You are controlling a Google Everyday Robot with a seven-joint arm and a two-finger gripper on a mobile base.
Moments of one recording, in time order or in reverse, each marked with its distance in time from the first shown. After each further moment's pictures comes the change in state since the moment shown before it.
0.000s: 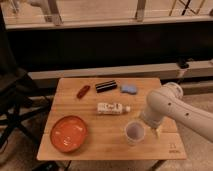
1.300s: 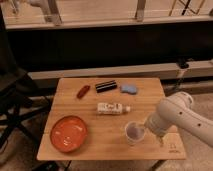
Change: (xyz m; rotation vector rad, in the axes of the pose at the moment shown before) arm -0.018 0.031 0.024 0.022 -0.030 -0.045
